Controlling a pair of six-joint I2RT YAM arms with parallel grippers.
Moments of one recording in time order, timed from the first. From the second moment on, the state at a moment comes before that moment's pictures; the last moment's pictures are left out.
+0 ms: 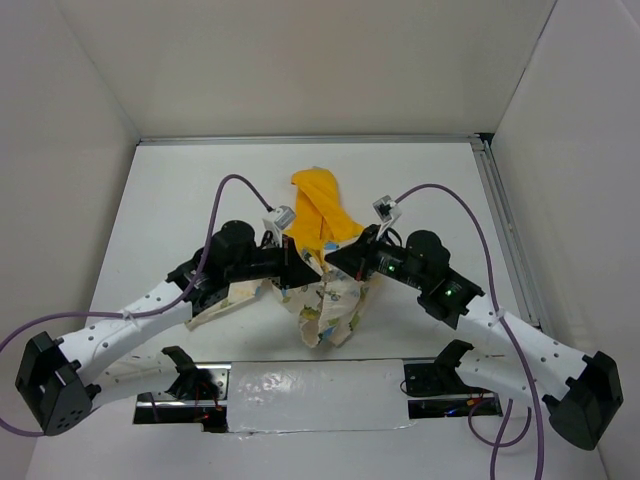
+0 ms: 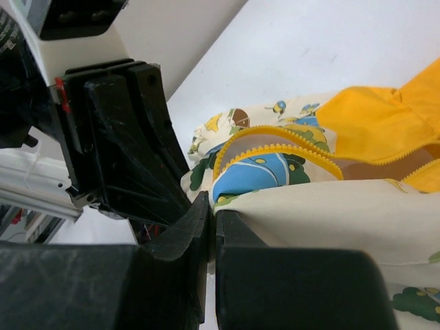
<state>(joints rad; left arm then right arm) -0.73 1.05 0.78 -0.09 0.45 -0.61 0.72 0.87 0.62 0.18 -0.28 0.61</state>
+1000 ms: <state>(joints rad) -0.67 1.23 0.86 -0.30 0.50 -0.72 0.80 1.01 0.82 -0.33 -0.04 0.55</state>
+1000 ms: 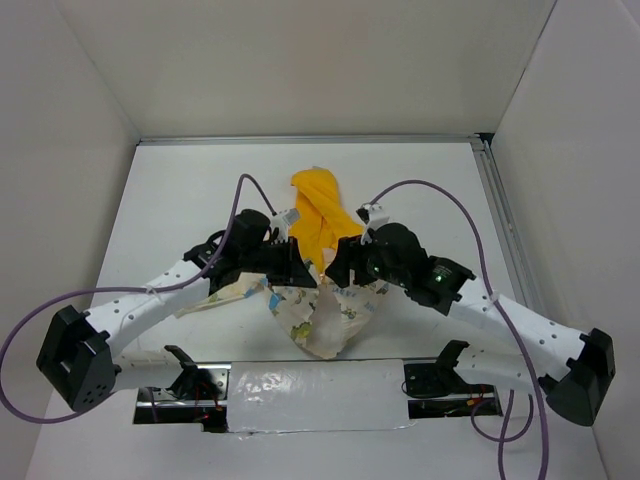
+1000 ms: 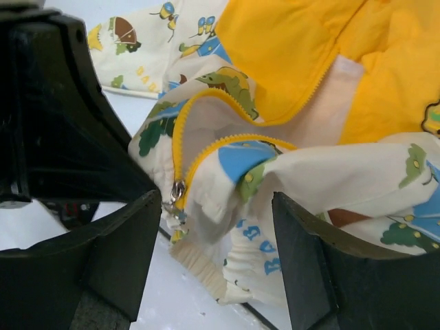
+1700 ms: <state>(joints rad) -0.60 1.27 0.96 -0.39 0.64 -0.77 1.40 1.14 0.90 -0.49 0.77 0.17</state>
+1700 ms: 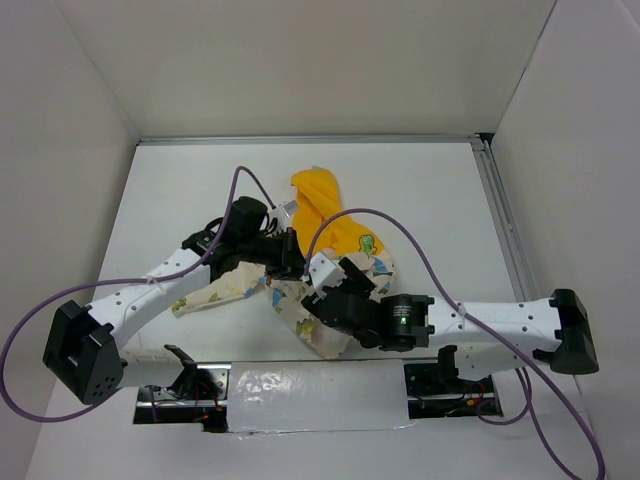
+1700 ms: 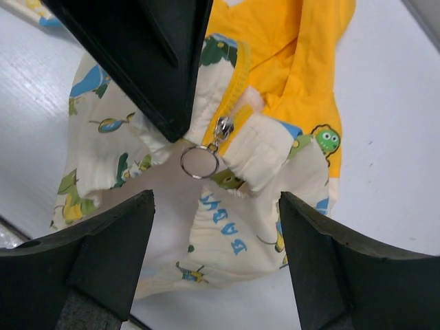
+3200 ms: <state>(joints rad) -0.59 1.27 0.96 -0.42 0.66 -0.76 1.39 1.25 0.91 -0.34 0.81 0.02</state>
